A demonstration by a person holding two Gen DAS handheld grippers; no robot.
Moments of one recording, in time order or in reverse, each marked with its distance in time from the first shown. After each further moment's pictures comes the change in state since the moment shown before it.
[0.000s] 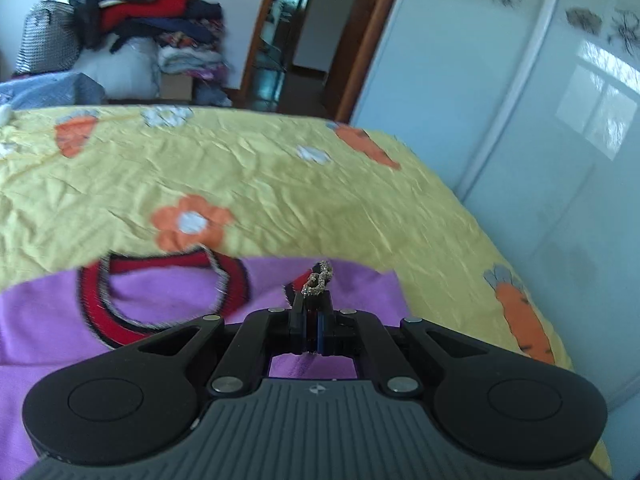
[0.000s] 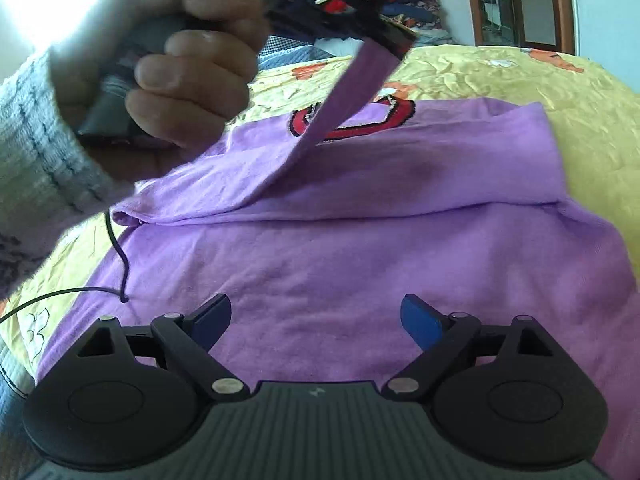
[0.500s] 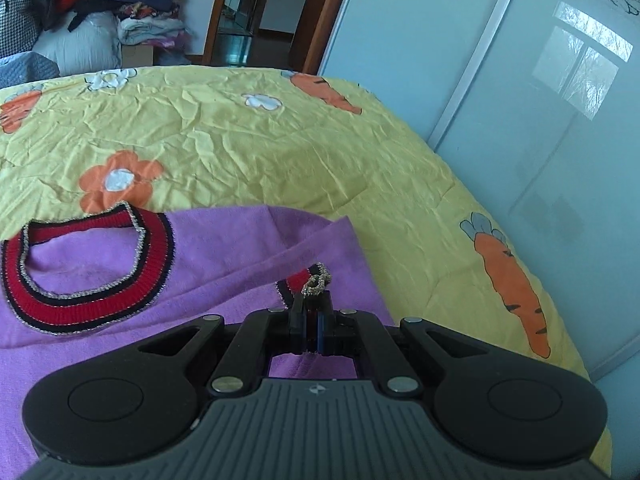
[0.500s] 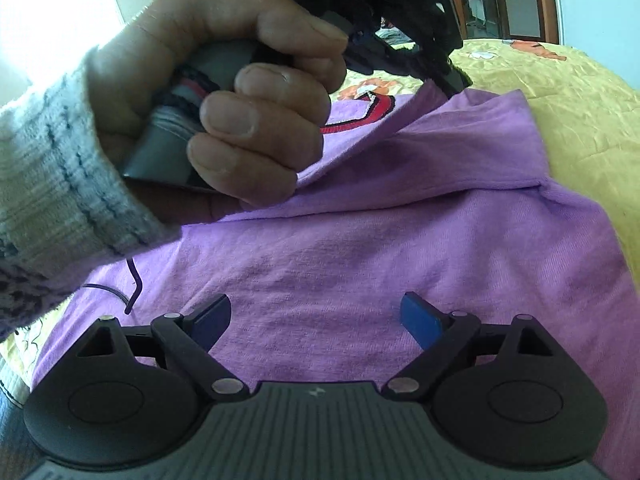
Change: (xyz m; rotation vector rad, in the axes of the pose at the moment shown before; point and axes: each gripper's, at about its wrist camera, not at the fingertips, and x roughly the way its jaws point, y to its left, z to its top) left arm 0.042 -0.037 -0.017 0.065 0.106 -0.056; right arm -0.001 -0.012 -0.004 0.038 -0.010 -0.019
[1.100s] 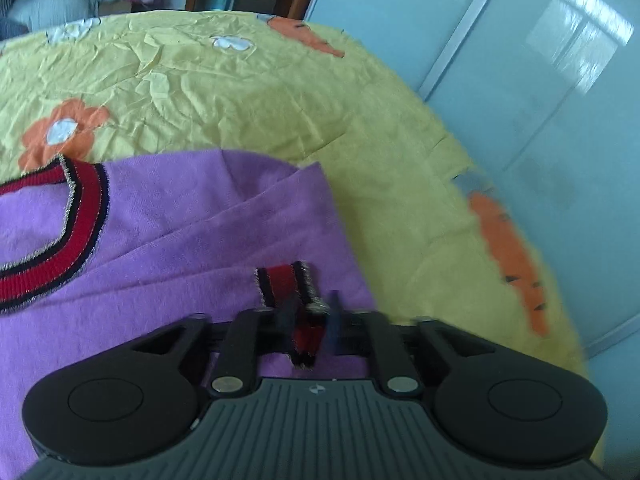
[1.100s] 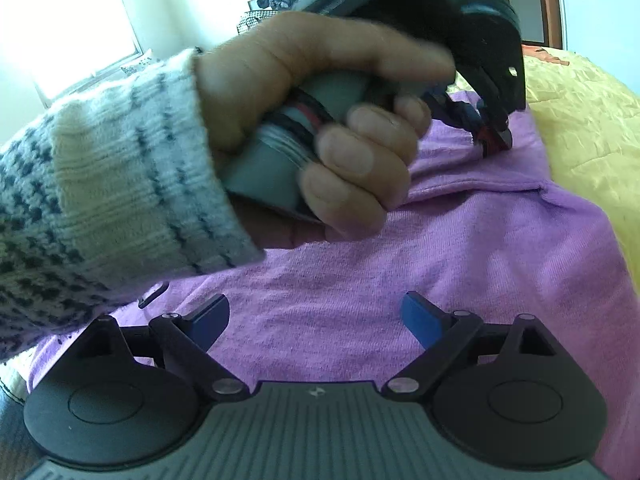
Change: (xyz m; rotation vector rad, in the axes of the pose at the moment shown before) left arm 0.034 -0.005 -0.003 -0.036 0.125 -0.098; right arm -0.007 0.001 -0.005 -0.027 -0.006 0.012
